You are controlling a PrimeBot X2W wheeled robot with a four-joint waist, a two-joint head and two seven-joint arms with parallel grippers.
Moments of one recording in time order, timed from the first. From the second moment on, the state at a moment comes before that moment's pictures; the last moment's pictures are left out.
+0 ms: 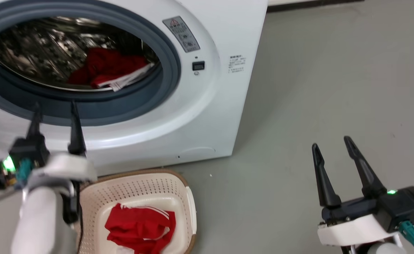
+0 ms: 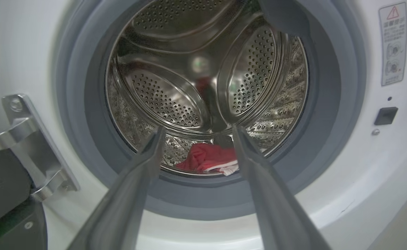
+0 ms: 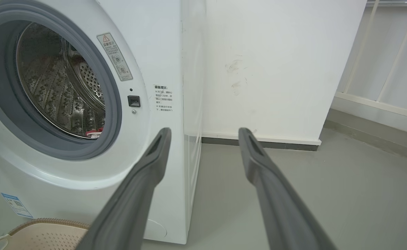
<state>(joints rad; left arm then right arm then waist) -0.34 0.20 0.08 0.29 -0.09 0.02 -0.26 0.00 -0.05 0.09 -0.09 0.01 0.13 -0.26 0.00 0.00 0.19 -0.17</state>
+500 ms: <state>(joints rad) -0.90 0.36 0.02 0.67 -0.06 -0.09 -0.12 -0.14 -0.05 0.11 -0.13 0.07 0.13 -0.26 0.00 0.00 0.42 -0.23</state>
